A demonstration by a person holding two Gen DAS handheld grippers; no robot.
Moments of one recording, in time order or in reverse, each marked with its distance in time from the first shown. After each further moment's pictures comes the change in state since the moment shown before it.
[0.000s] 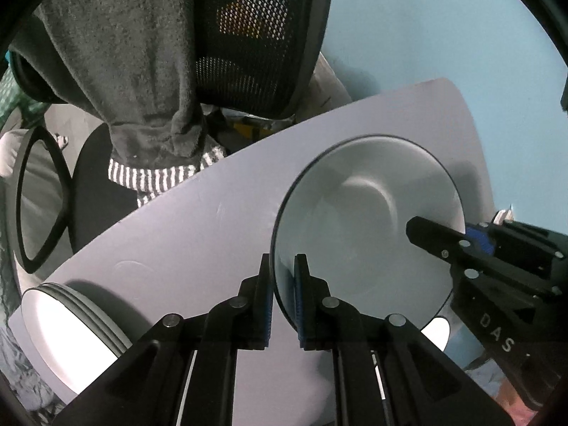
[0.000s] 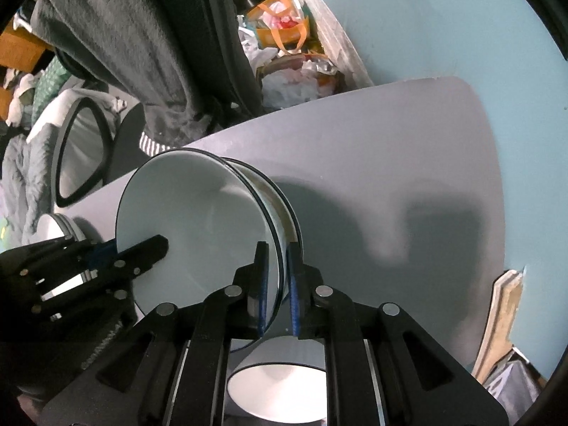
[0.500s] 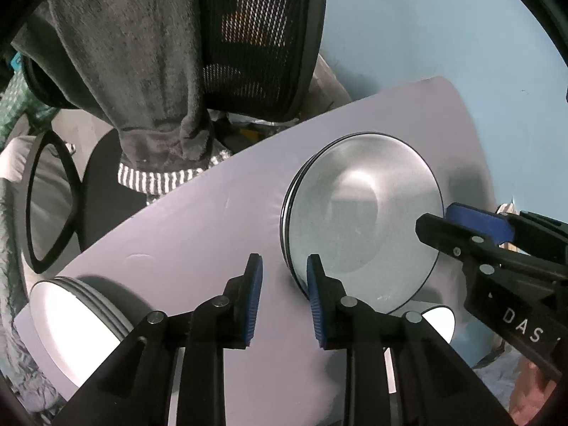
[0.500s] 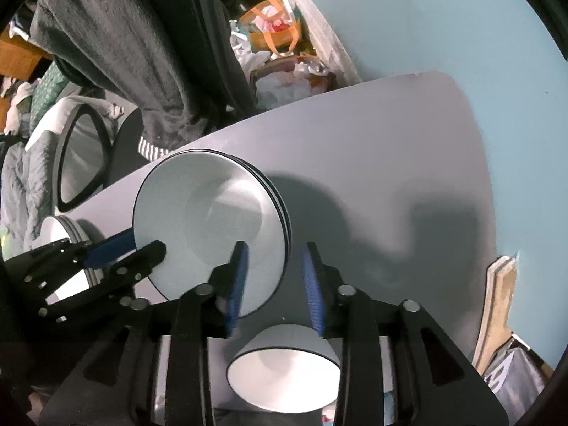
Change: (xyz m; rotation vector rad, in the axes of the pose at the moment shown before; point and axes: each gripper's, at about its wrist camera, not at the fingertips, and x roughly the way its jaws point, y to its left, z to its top) left arm -0.017 -0.003 -0.011 0.014 -0.045 0.035; right arm -0.015 -0.005 -0.011 0.034 -0.026 -0.014
